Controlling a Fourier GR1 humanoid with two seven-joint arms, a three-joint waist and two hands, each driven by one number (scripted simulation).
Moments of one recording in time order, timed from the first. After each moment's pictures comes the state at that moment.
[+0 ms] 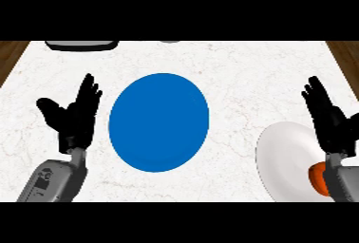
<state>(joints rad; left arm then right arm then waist) -0.25 0.25 -0.18 -1.48 0.24 0.44 0.20 -0.18 -0.37 -0.01 -1.38 -0.19 -0.13 0.01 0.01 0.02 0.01</state>
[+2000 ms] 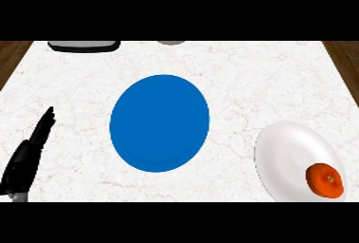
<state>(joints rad) 0.06 0.52 -0.12 -1.46 0.06 0.21 -0.14 0.10 -0.80 -0.40 -1.43 -0.33 0.87 -0.09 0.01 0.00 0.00</state>
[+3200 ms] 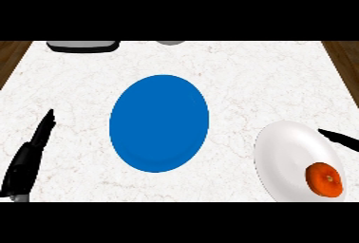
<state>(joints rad) 0.07 0.45 -0.05 -1.45 -0.01 0.16 -0.15 -0.09 -0.78 0.00 -1.16 0.32 0.73 -0.41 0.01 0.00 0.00</state>
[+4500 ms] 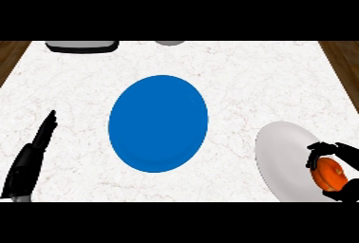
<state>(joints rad) 0.08 0.39 0.01 -1.47 -0.08 0.10 -0.14 -0.18 -0.69 0.14 -0.92 0.44 0.54 -0.61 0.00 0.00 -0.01</state>
